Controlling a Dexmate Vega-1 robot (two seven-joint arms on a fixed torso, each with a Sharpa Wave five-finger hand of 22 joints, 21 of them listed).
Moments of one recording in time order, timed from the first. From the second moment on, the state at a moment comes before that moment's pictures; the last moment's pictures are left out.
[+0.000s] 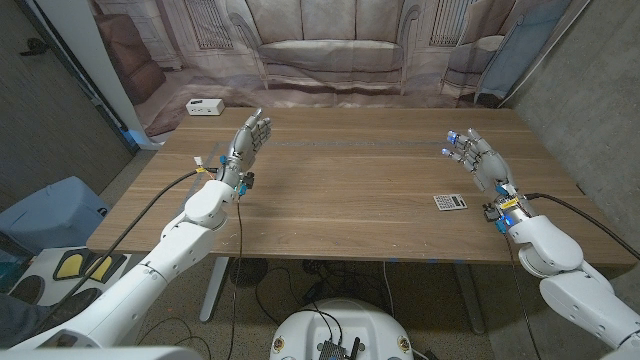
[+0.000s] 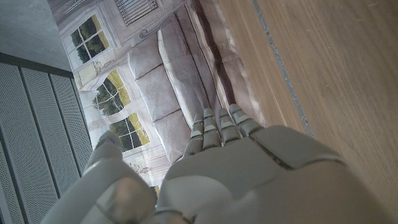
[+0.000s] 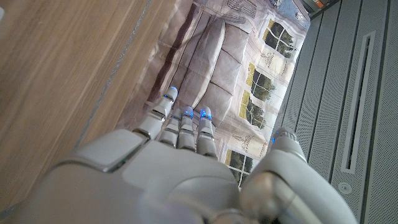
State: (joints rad) left arm 1.00 0.62 0.31 -1.64 -0.55 -0.26 0.14; left_hand 0.09 -0.03 0.36 -0.10 0.19 0.18 0.12 0.20 0.17 0.20 0.09 0.24 0.19 0.12 0.09 0.20 0.17 0.09 0.06 0.21 0.17; right arm -1.43 -0.76 -0.04 -1.78 0.60 0.53 0.01; right_hand 0.21 0.02 0.21 -0.11 0.19 0.28 0.08 0.21 0.19 0.22 0.14 0.22 0.19 0.11 0.06 0.23 0.22 0.36 -0.01 0.21 0.17
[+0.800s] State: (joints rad) left arm 0.94 0.59 0.35 -1.60 -0.51 -0.25 0.13; left_hand 0.09 -0.03 0.36 -0.11 0.19 0.21 0.12 0.20 0.18 0.21 0.09 0.24 0.19 0.14 0.09 0.20 0.17 0.09 0.07 0.21 0.17; right arm -1.59 -0.72 0.06 -1.85 0.50 0.55 -0.05; right_hand 0.21 0.02 0.21 -0.11 0.19 0.30 0.07 0.21 0.19 0.24 0.13 0.22 0.19 0.13 0.06 0.23 0.22 0.38 -0.01 0.21 0.17
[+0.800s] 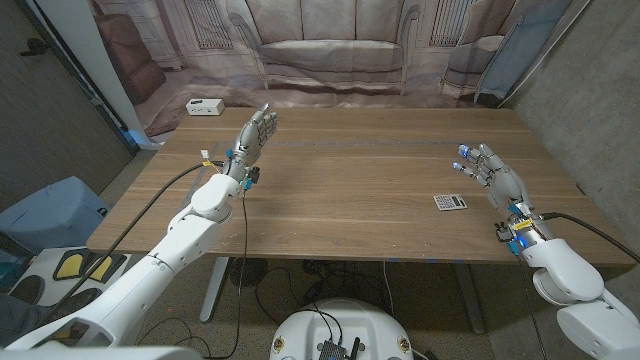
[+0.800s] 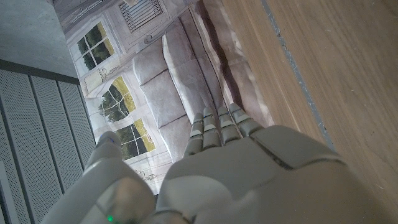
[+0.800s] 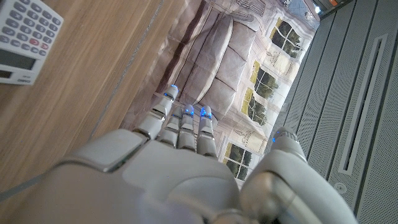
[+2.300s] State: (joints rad) left arm 0.91 0.59 0.39 -1.64 -0.45 -0.21 0.17; left_hand 0.10 -0.02 0.36 -0.11 0.19 0.24 0.11 0.20 0.18 0.25 0.08 0.24 0.19 0.17 0.09 0.20 0.17 0.10 0.08 0.21 0.17; right arm -1.68 -0.61 0.19 -1.87 -0.03 0.45 -0.29; right_hand 0.22 0.01 0.20 -0.12 0.19 0.41 0.01 0.22 0.19 0.15 0.08 0.19 0.20 -0.02 0.04 0.18 0.22 0.22 -0.03 0.18 0.17
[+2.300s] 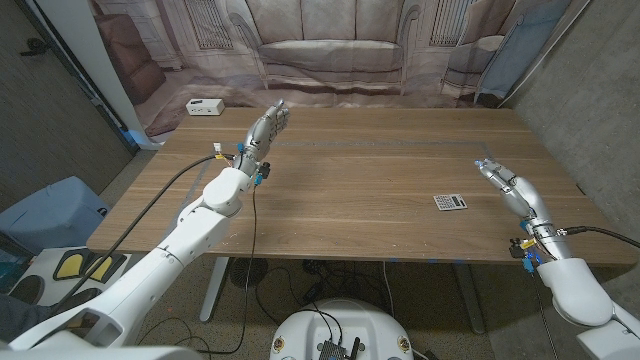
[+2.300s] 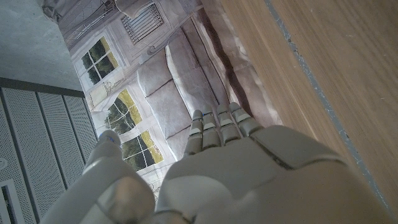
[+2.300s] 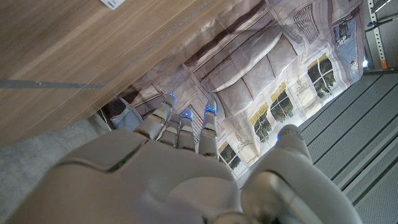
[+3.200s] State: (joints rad) left arm 0.93 0.58 0.38 -1.65 -0.44 -0.23 0.17; left_hand 0.11 -0.02 0.36 -0.11 0.19 0.26 0.11 0.20 0.18 0.26 0.08 0.24 0.19 0.18 0.08 0.20 0.17 0.10 0.08 0.20 0.17; right arm -1.71 -0.66 0.20 -2.01 -0.35 0.17 -0.37; right_hand 0.21 0.02 0.18 -0.11 0.19 0.38 -0.01 0.19 0.19 -0.03 0.05 0.18 0.20 -0.17 0.04 0.18 0.22 -0.02 -0.02 0.17 0.17
